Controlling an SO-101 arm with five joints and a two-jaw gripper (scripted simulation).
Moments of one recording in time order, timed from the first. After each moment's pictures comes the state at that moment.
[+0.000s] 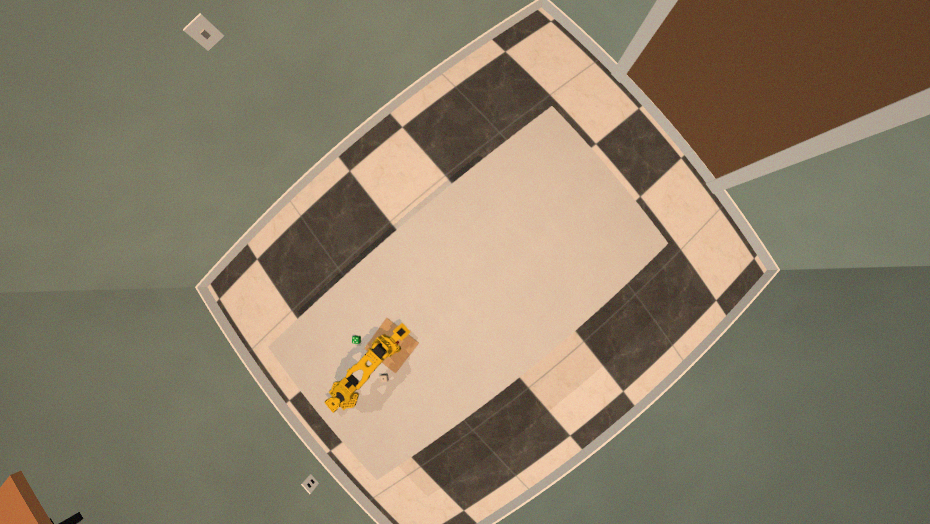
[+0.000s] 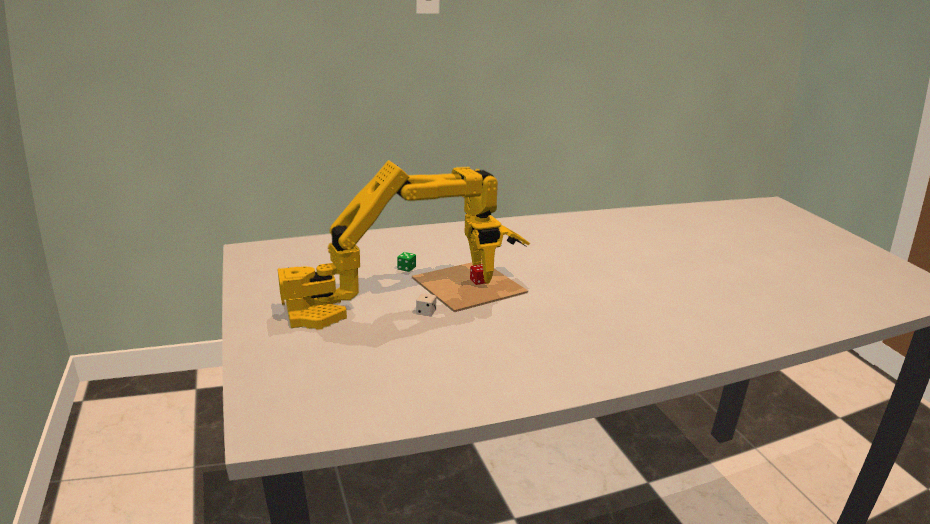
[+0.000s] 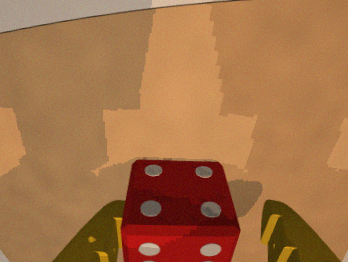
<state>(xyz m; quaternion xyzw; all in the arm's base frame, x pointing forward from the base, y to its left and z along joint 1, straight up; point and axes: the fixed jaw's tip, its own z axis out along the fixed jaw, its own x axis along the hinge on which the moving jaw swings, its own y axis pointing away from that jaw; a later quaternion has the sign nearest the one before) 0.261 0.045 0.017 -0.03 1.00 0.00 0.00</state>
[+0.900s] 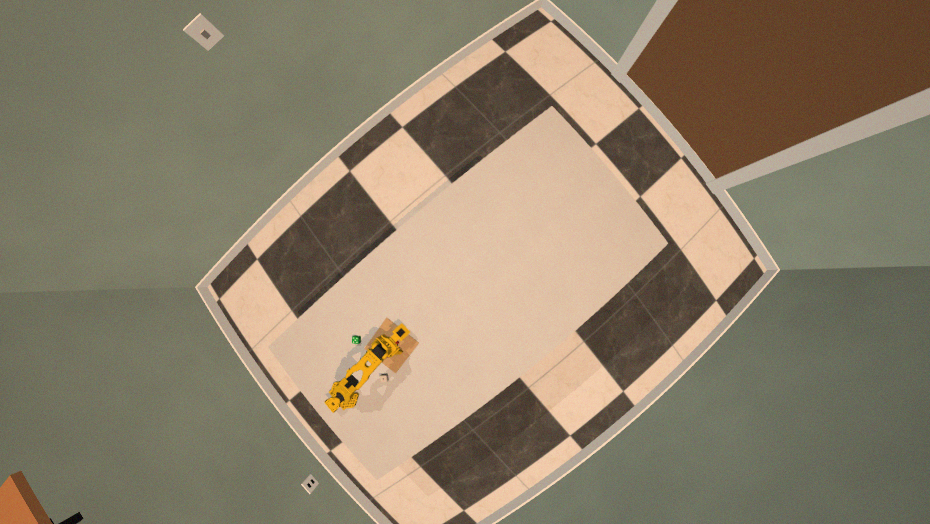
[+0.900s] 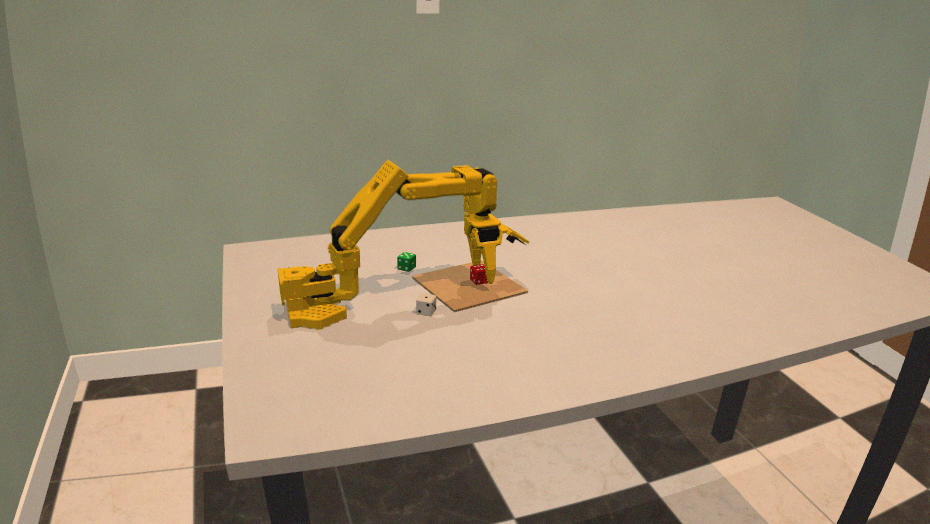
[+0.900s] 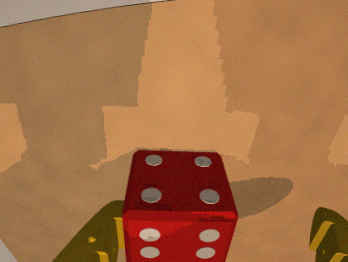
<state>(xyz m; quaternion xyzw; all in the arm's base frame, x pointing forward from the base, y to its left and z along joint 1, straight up) 0.260 0.045 0.020 -0.03 1.00 0.00 0.00</state>
